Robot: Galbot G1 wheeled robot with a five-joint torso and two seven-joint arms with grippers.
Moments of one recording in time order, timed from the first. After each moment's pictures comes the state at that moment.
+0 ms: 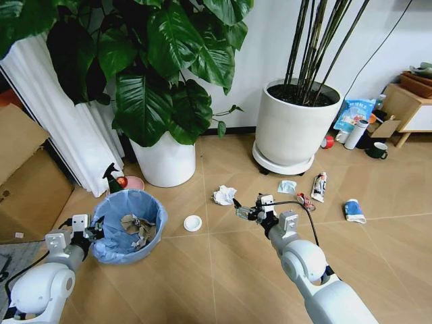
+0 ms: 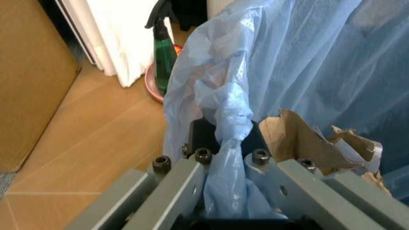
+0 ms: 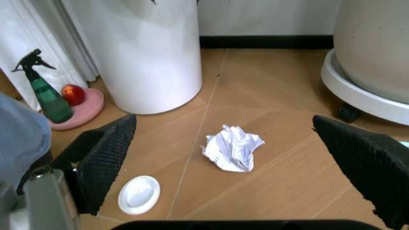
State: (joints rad) left arm 1.41 -1.13 -0.79 -1.92 -0.44 0.52 0.02; right arm -1.19 1.22 0.24 1.91 0.40 -0.35 0.06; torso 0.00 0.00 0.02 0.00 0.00
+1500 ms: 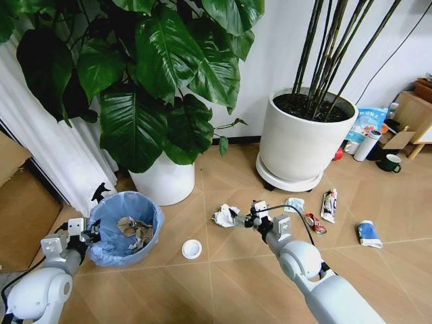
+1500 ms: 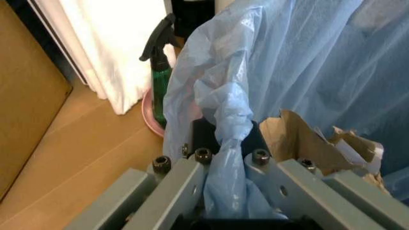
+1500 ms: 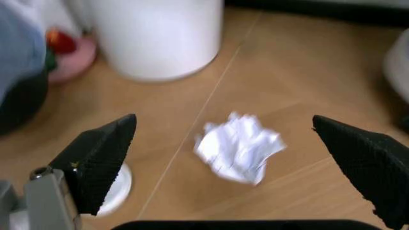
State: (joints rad) left arm 1.44 -1.16 -0.84 -1.93 -0.43 0.51 0.03; right arm -1.05 1.08 0.03 1.66 0.44 -0.28 -0.04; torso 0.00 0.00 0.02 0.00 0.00
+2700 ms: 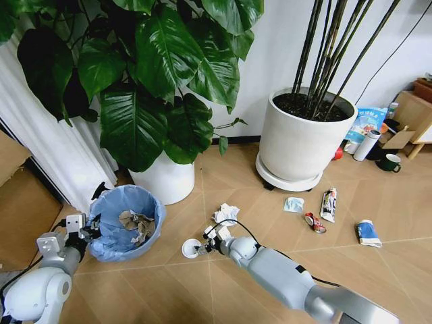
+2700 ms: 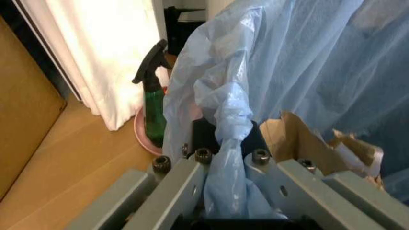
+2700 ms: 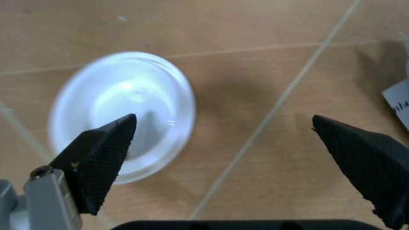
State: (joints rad) left arm 1.43 -1.19 -0.84 -1.97 -0.43 0.50 0.04; right arm -0.60 1.40 -0.47 0.86 0.45 -0.24 -0.13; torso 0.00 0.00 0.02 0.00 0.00
